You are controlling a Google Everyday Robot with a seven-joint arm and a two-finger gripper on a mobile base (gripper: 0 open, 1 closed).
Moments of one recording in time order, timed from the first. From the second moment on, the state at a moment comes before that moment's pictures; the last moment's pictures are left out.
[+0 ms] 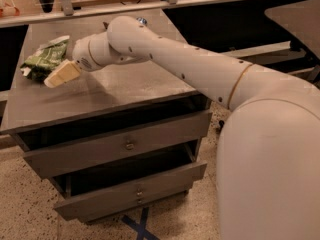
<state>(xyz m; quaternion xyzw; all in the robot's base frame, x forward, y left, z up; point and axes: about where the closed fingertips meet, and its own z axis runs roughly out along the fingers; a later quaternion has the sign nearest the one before) 0.690 0.271 0.869 -0.53 0.64 0.29 0.47</state>
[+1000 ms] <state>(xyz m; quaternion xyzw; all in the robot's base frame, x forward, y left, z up) 0.690 0.307 0.855 -0.53 0.65 0.30 0.45</state>
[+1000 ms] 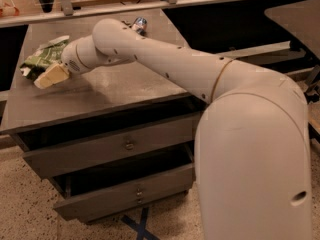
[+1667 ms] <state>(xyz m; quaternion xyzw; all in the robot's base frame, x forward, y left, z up) 0.685 0.315 0.850 -0.54 0.65 0.30 0.44</state>
